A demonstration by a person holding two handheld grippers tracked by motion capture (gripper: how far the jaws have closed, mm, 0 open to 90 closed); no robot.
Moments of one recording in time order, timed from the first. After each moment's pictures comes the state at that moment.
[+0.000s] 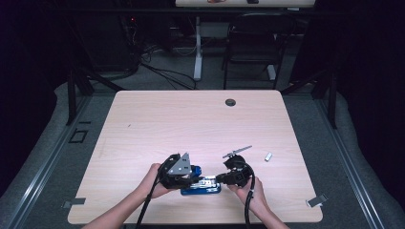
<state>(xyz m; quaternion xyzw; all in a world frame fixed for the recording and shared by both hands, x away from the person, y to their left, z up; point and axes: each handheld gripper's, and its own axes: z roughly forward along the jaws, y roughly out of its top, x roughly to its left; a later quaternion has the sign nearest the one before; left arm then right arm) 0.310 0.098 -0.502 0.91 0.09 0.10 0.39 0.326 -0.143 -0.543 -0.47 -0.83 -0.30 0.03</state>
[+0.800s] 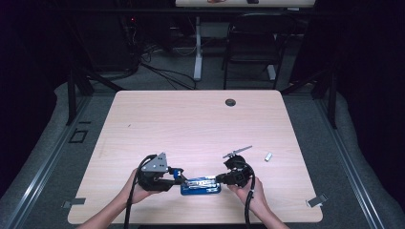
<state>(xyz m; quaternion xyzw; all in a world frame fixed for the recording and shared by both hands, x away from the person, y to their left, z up) 0.307 0.150 -0.509 0.89 0.15 0.05 0.43 0.326 -0.144 -0.543 -0.47 -0.83 -0.30 0.03</state>
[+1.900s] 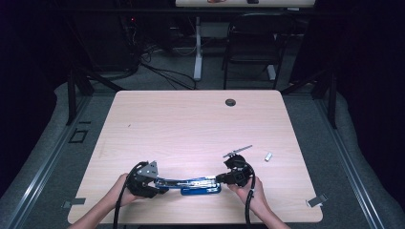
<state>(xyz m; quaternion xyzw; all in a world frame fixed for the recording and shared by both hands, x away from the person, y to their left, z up) 0.315 0.187 -0.549 0.94 0.16 0.02 0.31 0.328 -0.145 -0.542 -0.47 -0.83 -0.30 0.03</state>
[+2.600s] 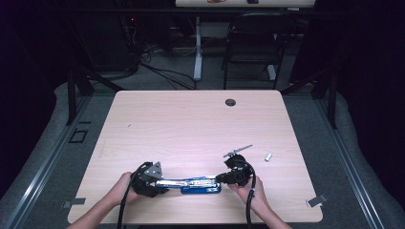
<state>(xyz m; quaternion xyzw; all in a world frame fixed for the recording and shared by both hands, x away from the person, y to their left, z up) 0.324 0.180 -0.561 0.95 0.15 0.02 0.26 0.330 -0.146 -0.542 -0.46 -0.83 -0.30 0.03</state>
